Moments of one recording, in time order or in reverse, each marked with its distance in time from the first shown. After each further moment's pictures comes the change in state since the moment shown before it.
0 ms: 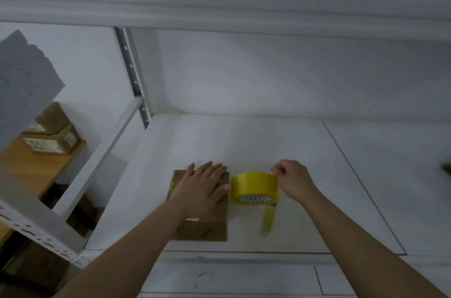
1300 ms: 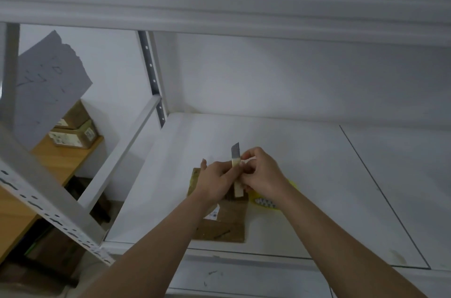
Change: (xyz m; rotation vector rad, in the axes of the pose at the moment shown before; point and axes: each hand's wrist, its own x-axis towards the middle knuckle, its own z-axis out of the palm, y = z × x) left_hand 0.003 0.018 -0.020 -0.871 0.287 -0.229; right_hand -0.024 -0.093 0.023 0.423 -0.218 -0.178
